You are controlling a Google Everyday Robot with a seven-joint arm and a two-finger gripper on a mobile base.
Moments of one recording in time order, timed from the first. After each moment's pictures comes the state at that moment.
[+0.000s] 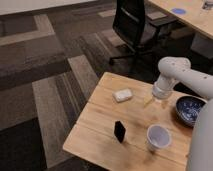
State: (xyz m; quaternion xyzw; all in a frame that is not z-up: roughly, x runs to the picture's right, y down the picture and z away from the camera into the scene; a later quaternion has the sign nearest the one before) arm 0.285 0.093 0.791 -0.33 0.23 0.65 0.64
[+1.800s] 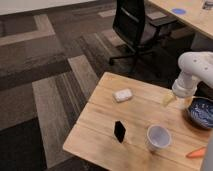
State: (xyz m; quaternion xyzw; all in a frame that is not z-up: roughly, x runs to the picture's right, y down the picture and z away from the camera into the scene) arm 0.371 0.081 0.732 -0.25 0.29 0.67 0.64
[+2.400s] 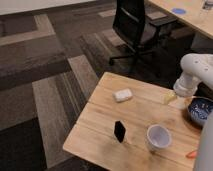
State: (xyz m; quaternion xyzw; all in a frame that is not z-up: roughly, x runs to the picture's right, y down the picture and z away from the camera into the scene) arm 0.394 0.082 0.783 -0.26 0.26 0.68 0.63
